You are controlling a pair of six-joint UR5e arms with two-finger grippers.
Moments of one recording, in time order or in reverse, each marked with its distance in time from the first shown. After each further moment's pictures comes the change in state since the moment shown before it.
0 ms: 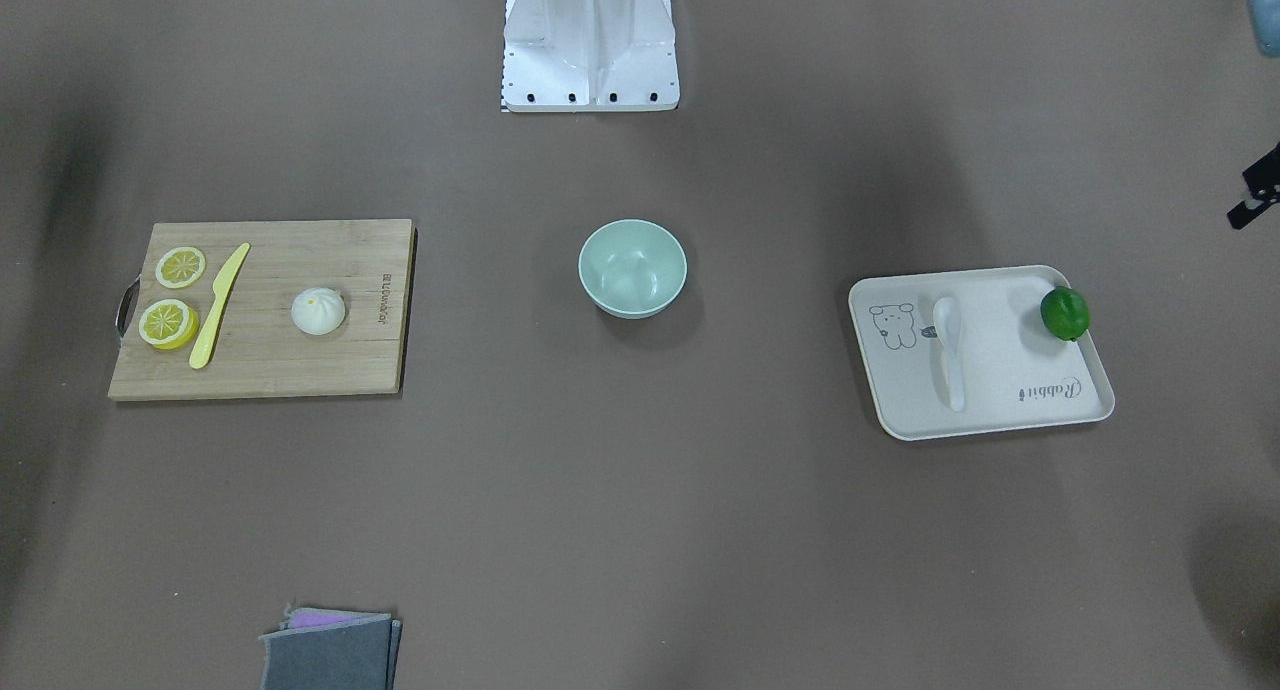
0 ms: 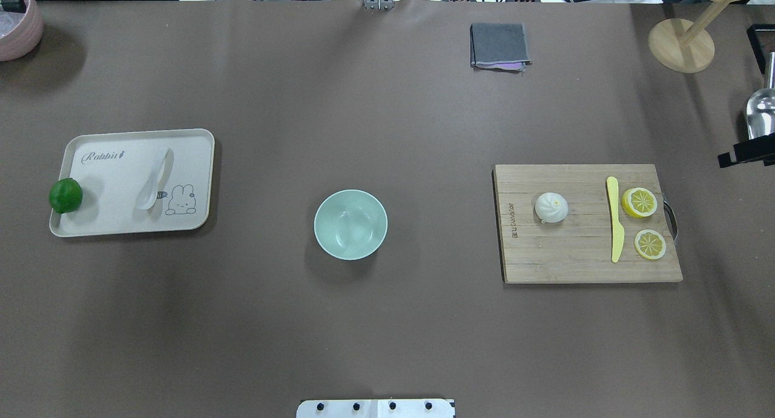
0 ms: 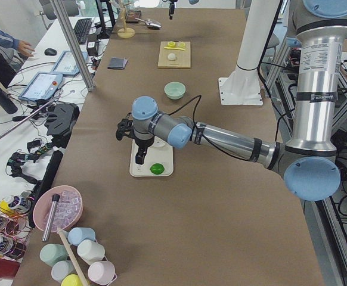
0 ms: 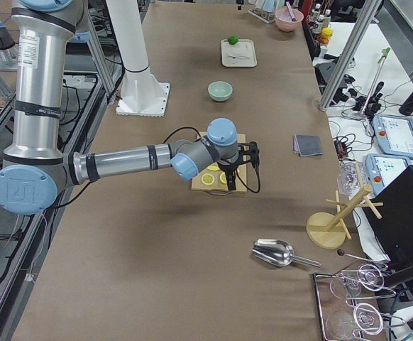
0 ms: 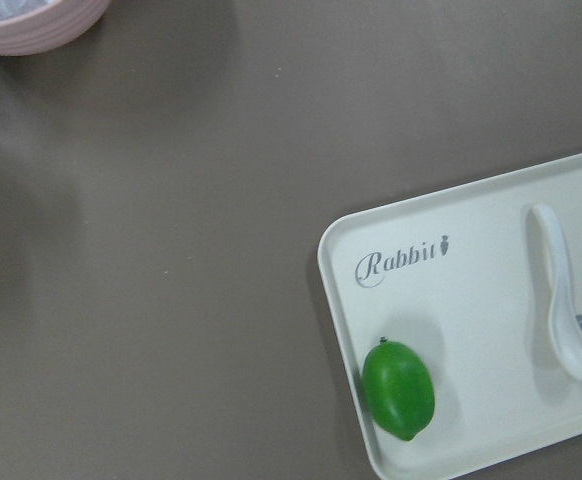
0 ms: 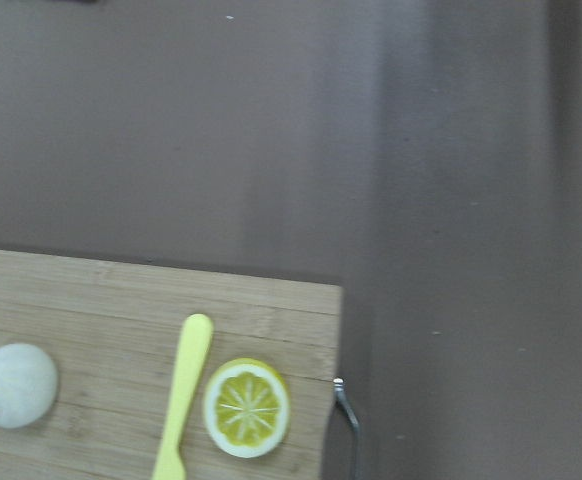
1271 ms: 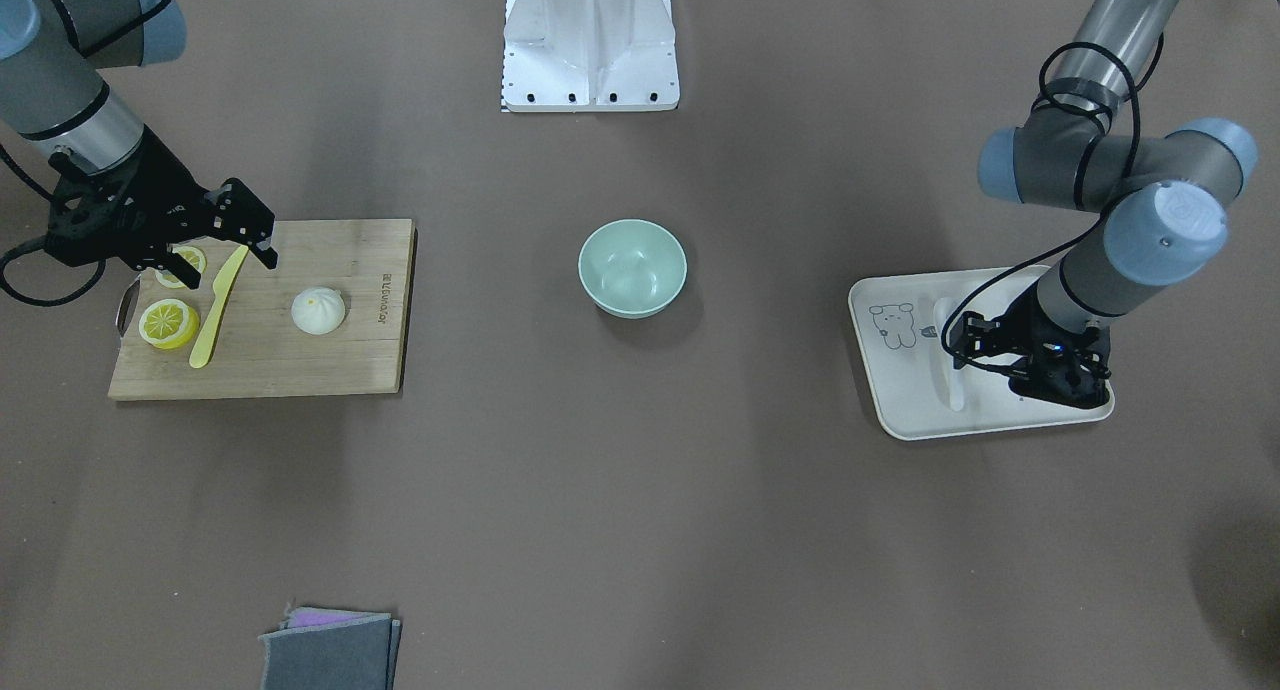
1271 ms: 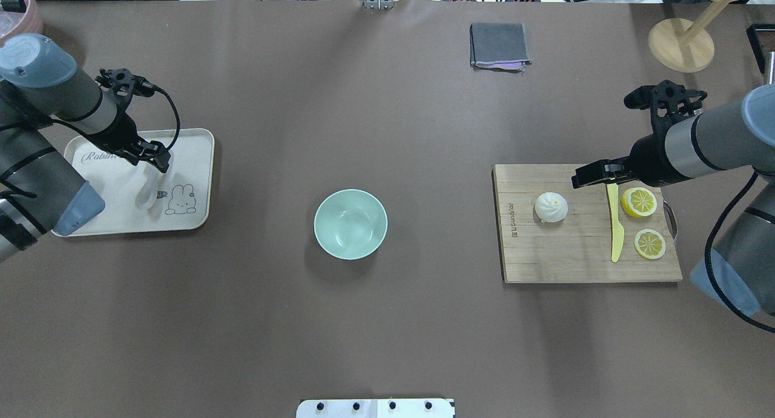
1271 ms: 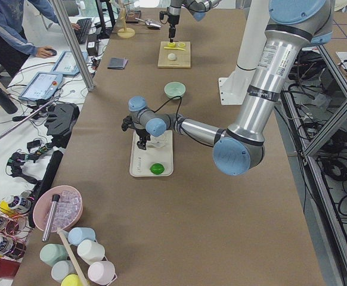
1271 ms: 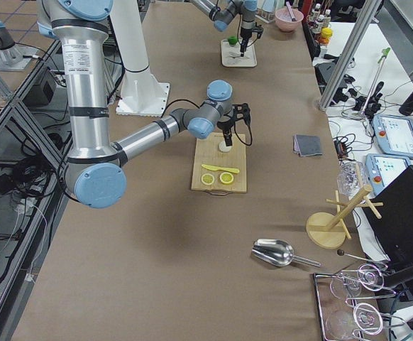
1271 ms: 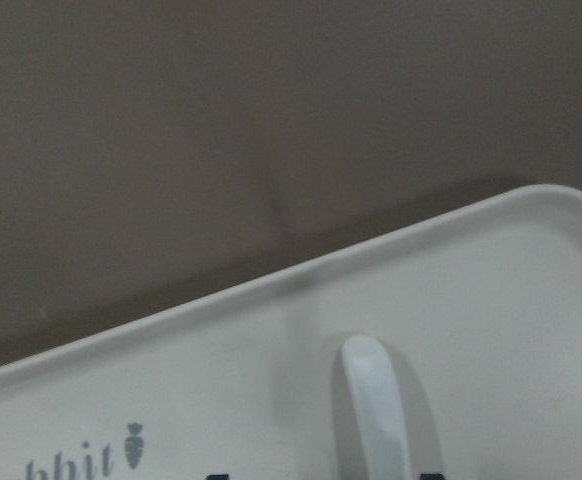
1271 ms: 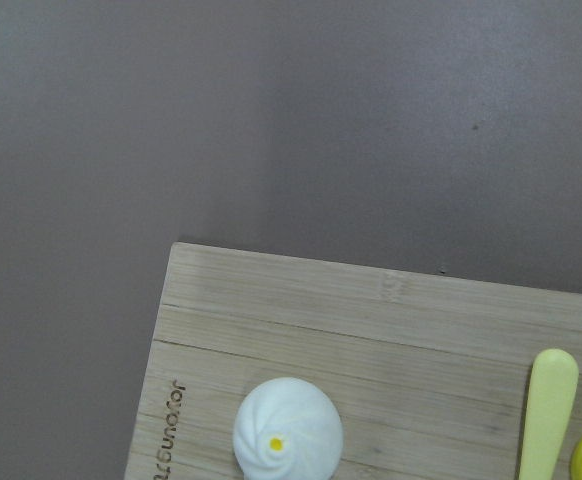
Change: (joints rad) left arm 0.359 -0.301 0.376 -0.138 0.135 -0.219; right arm -0.372 0.170 0.065 -0.012 -0.276 0.299
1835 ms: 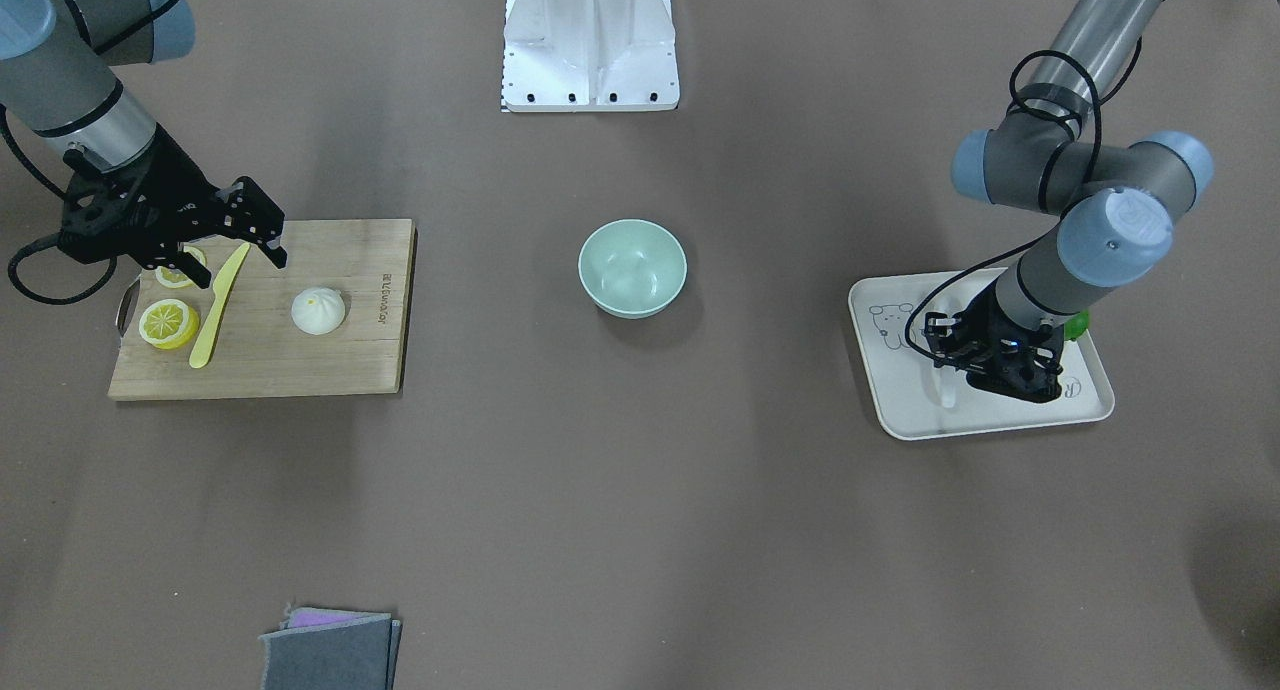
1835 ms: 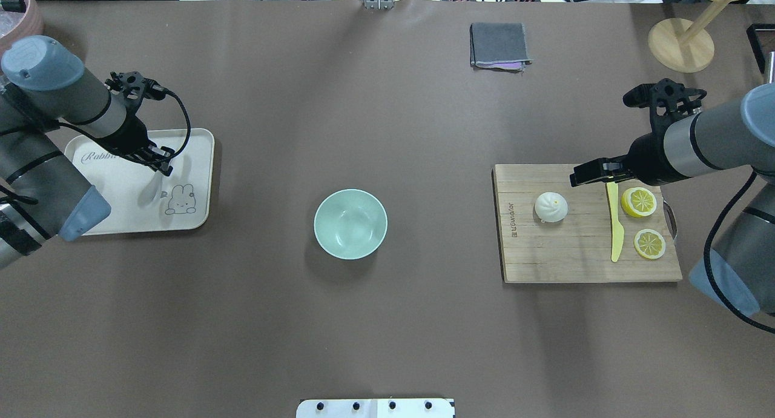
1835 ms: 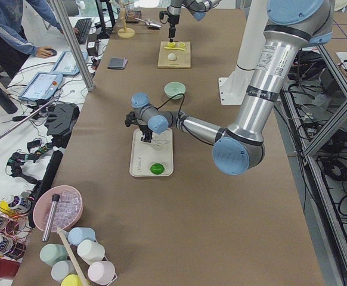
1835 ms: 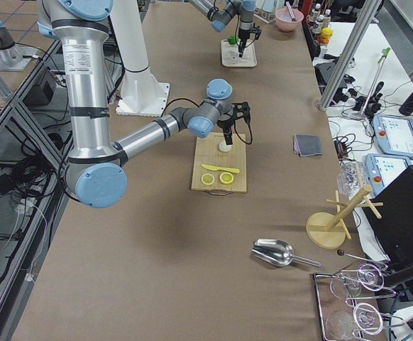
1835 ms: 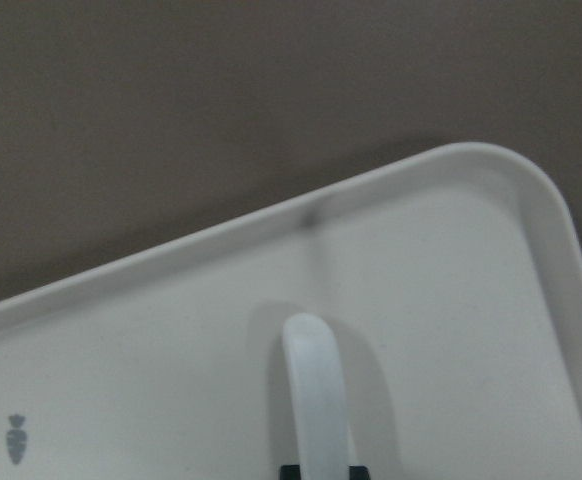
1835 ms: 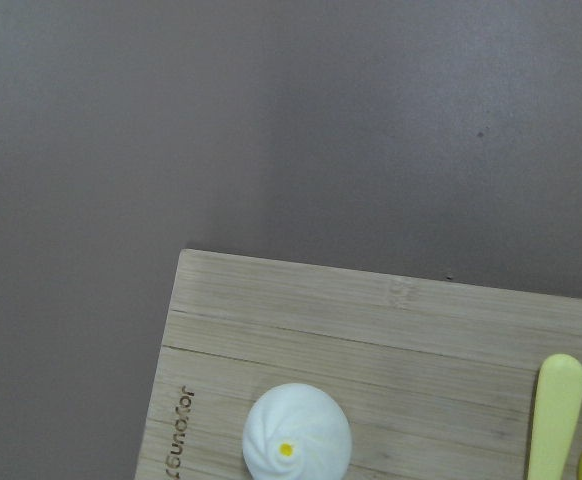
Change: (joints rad) left arm 0.013 0.001 -0.063 0.008 -0.037 -0.014; right arm -0.002 0.004 0.006 0.000 -0.007 0.011
